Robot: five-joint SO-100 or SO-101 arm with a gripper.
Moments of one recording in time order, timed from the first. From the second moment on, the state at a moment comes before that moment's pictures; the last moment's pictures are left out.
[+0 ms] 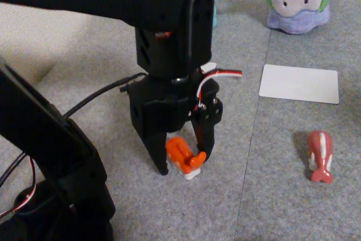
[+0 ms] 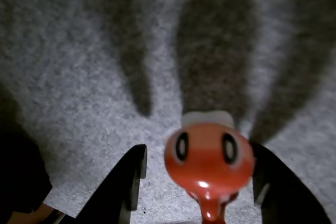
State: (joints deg) arm 39.7 105.0 135.3 68.0 9.0
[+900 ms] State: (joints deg) arm 36.8 104.3 135.4 65.9 10.5
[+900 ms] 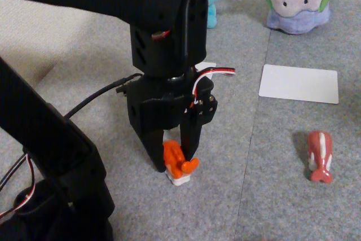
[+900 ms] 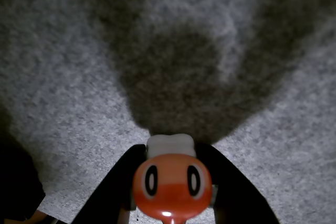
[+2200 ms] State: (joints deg) arm 35.8 87.9 91.5 66.5 43.1
